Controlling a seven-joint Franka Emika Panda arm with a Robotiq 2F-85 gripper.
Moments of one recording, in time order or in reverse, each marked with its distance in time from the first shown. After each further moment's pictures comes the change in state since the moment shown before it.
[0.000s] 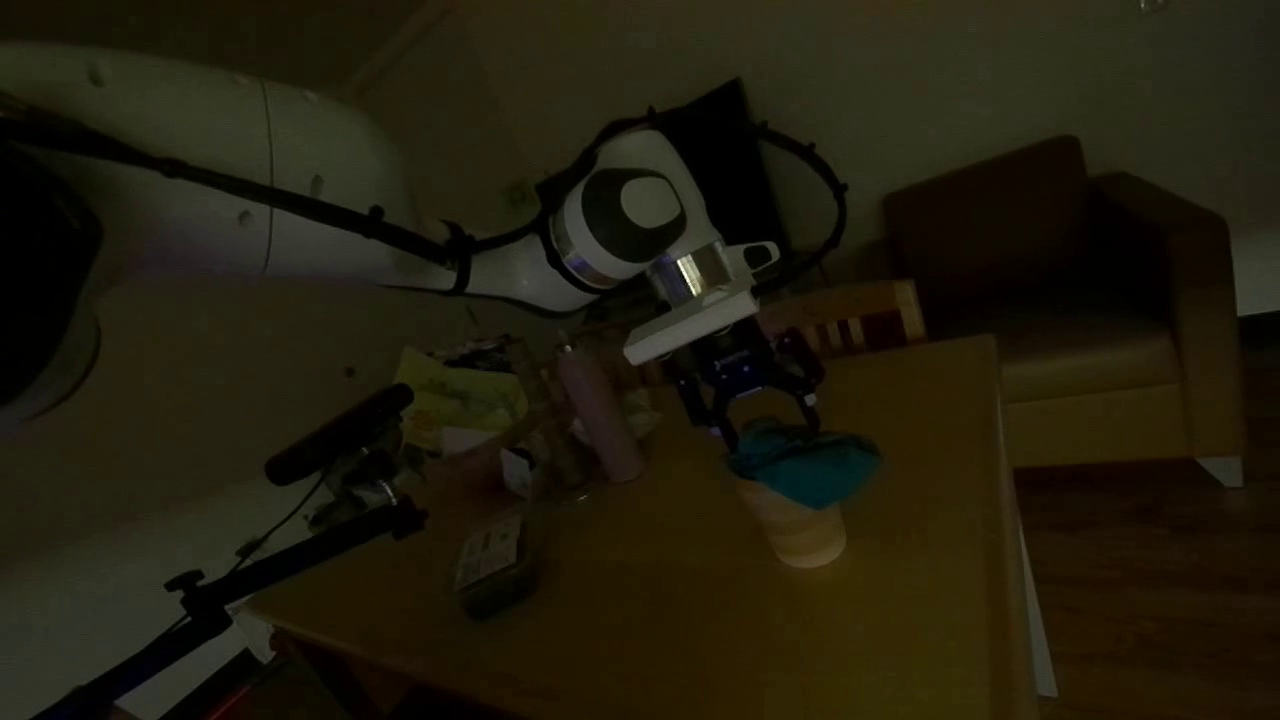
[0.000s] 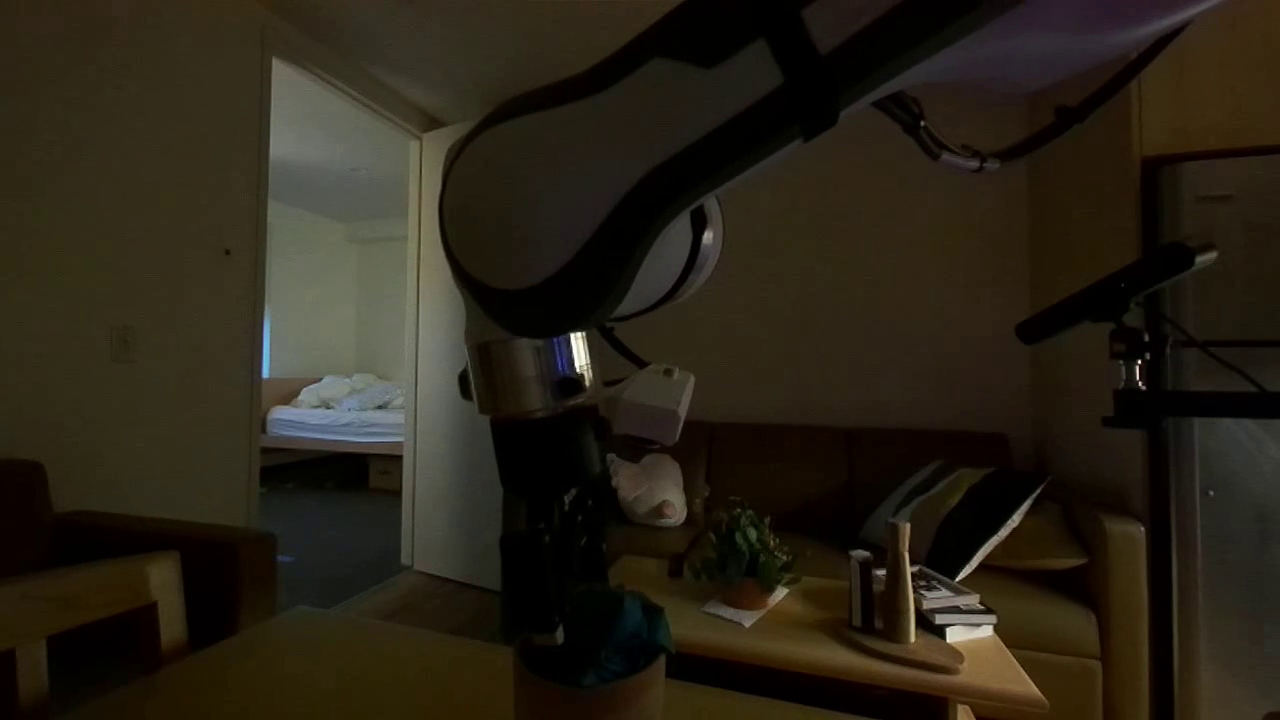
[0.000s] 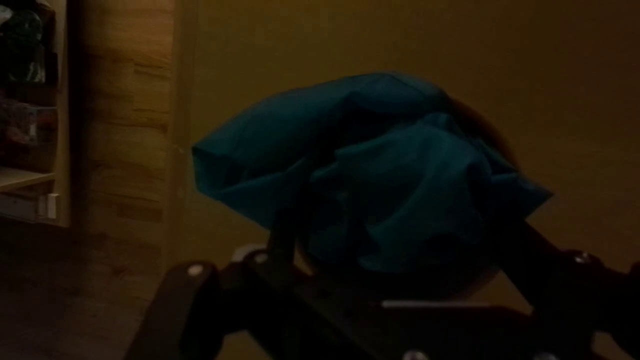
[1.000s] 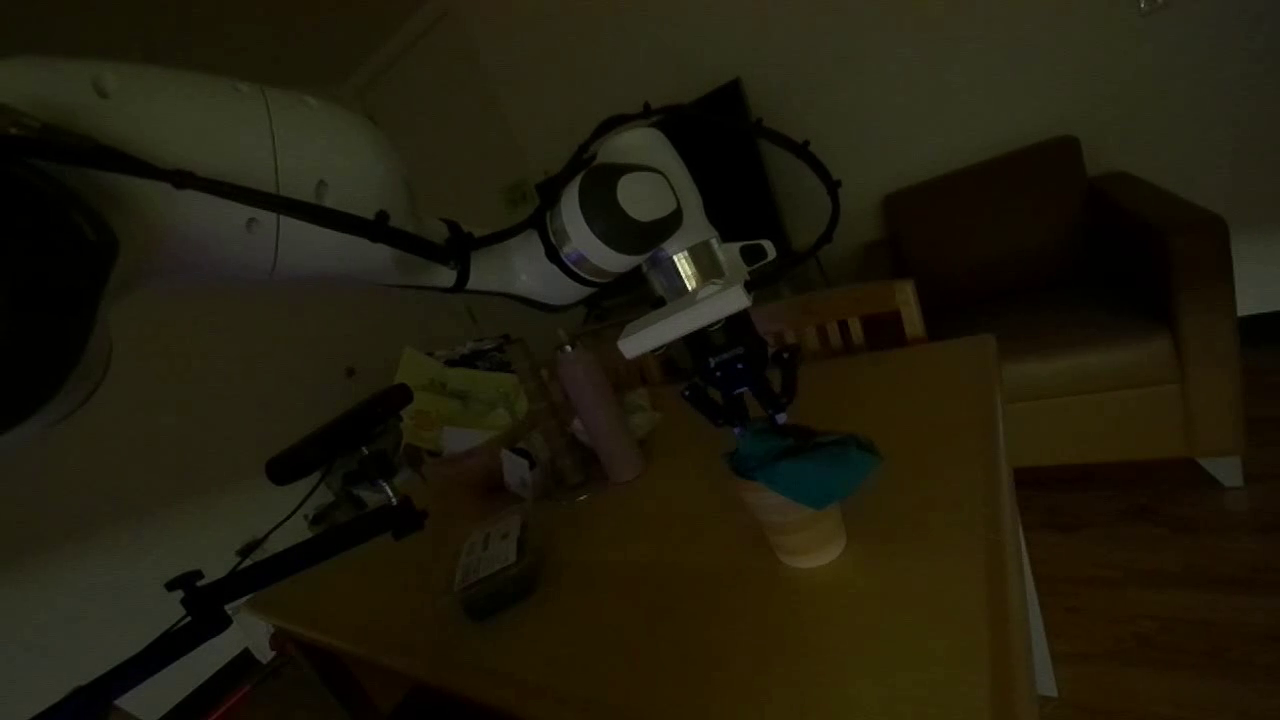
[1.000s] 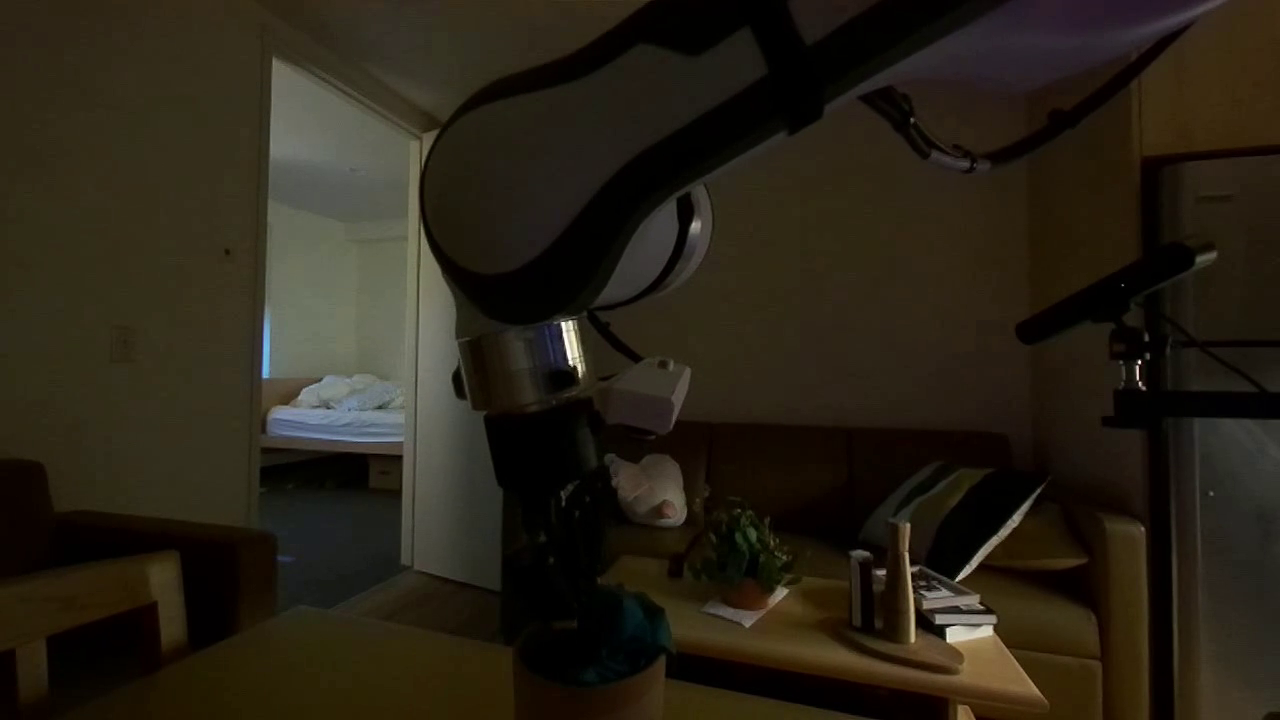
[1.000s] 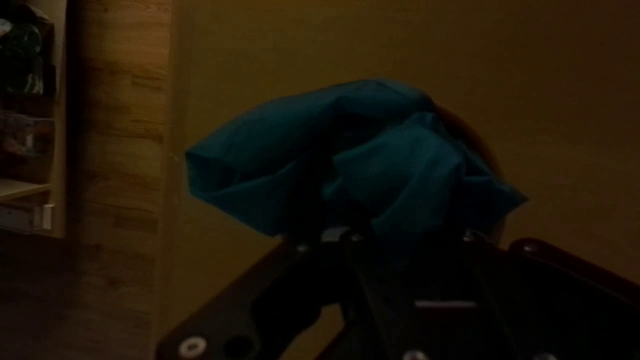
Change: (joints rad) arm 0.008 0.023 0.000 0.057 0.003 -0.066 0.000
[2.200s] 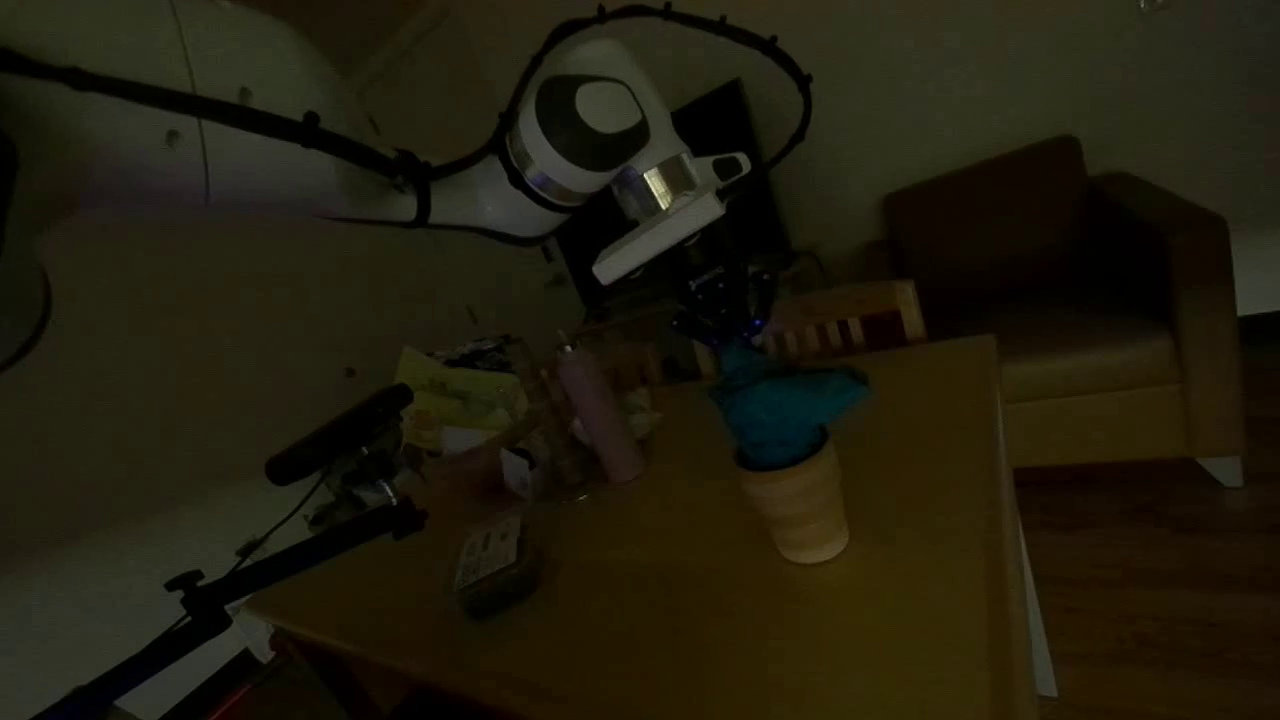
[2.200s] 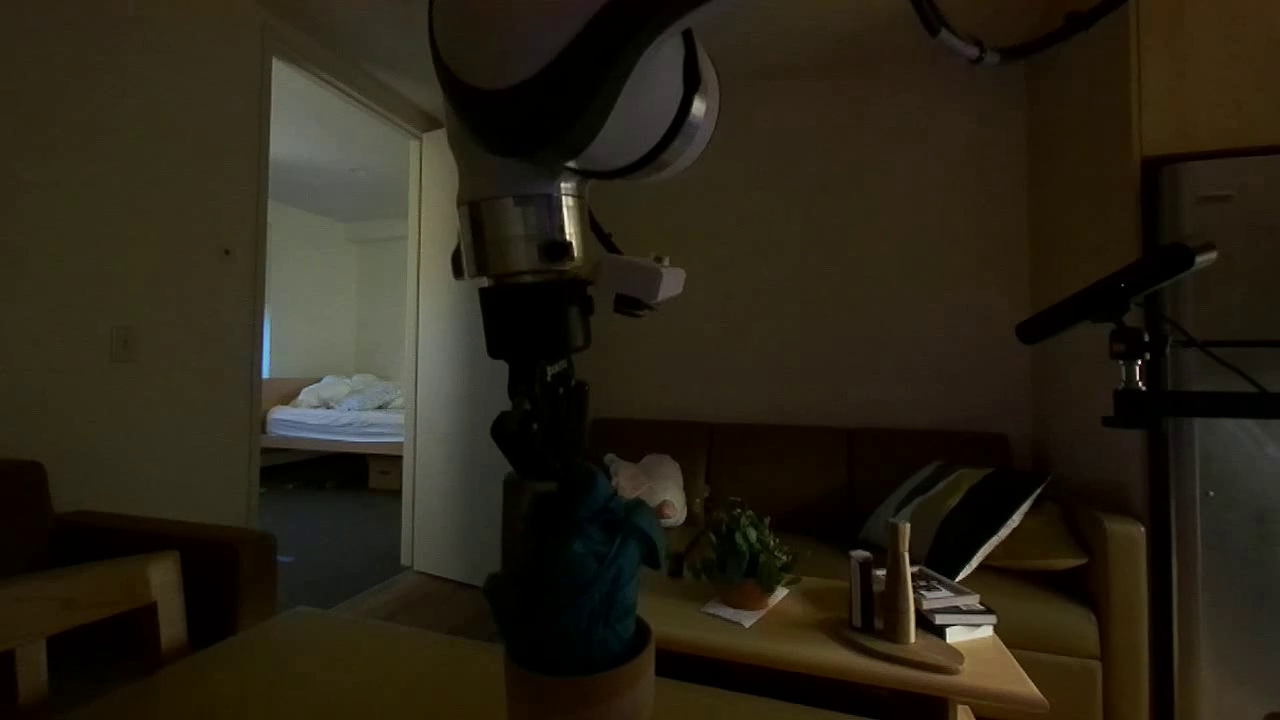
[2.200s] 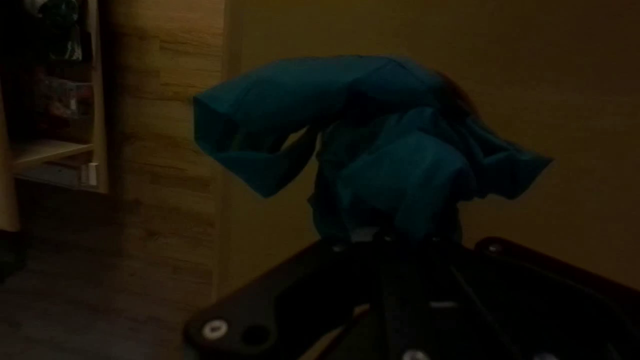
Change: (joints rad) arm 0.000 -0.110 0.000 0.000 0.000 -0.003 0.003
